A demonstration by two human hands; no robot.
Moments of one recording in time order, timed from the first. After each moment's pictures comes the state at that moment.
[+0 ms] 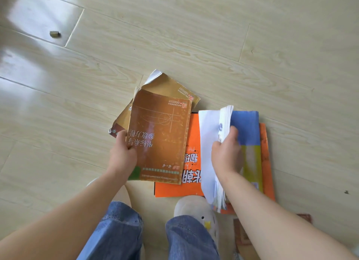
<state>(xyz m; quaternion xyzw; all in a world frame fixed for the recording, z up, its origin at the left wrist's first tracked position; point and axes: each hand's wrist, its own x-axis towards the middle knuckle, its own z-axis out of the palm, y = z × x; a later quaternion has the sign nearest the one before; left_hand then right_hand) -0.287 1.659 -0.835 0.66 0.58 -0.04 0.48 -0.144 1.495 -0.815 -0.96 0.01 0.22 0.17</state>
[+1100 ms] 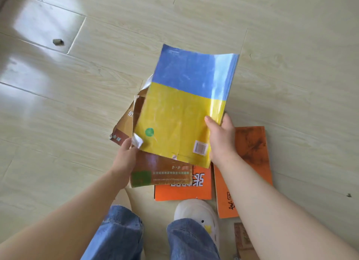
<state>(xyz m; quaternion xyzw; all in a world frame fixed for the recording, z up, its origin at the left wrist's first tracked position) -0.282 1.657 -0.834 0.49 0.58 -0.04 0.65 -0.122 1.530 -0.804 -0.77 0.09 0.24 0.58</state>
